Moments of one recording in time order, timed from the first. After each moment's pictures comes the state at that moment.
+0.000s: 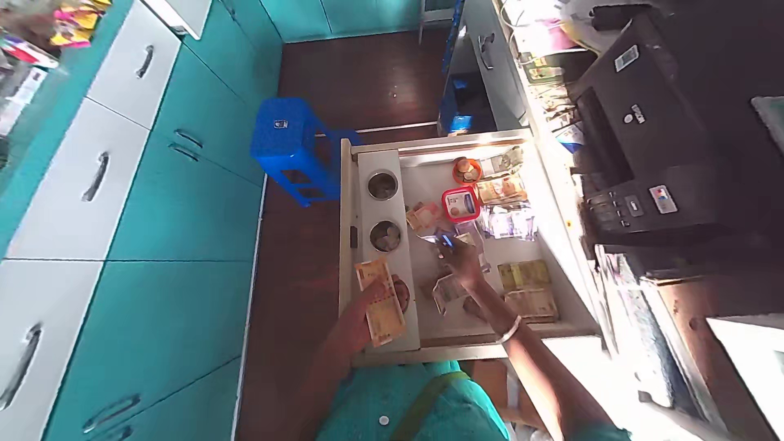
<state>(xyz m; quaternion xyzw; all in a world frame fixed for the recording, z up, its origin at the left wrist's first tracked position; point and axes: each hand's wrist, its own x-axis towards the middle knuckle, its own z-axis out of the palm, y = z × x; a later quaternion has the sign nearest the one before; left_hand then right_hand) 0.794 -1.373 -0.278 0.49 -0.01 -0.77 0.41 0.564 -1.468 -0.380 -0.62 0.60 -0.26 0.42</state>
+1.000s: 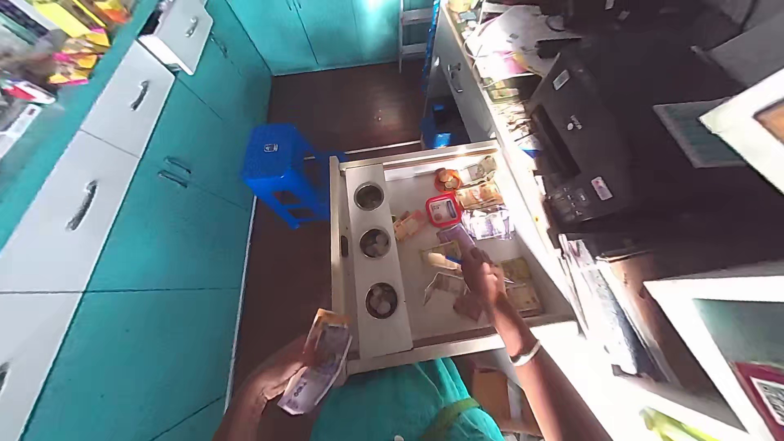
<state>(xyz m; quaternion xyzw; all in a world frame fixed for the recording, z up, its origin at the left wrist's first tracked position) 0.918 -1.301 -0.272 0.61 -0.28 -0.73 0.14 0.516 -1.431 -0.334 -0.67 0.71 -0.02 0.23</state>
